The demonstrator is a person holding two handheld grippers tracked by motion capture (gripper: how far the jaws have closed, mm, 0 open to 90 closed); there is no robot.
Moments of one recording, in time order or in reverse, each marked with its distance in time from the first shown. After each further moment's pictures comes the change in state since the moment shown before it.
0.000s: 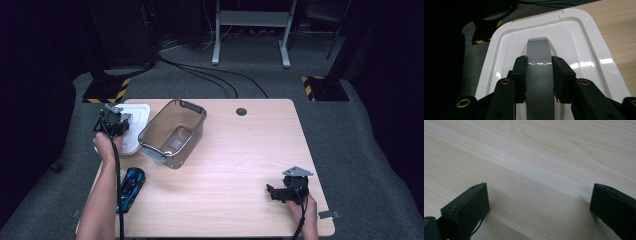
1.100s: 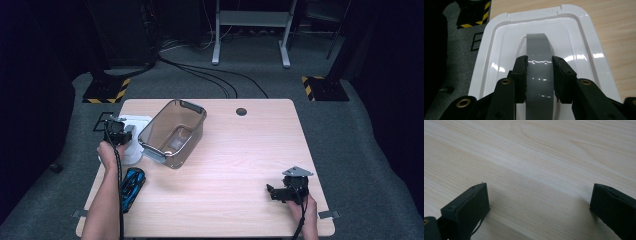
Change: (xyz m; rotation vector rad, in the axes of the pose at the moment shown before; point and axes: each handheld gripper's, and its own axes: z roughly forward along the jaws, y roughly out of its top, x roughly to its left) left arm -0.001 -0.034 0.027 0.099 -0.077 -0.020; right arm 0.000 0.000 0.000 -0.001 -0.001 0.001
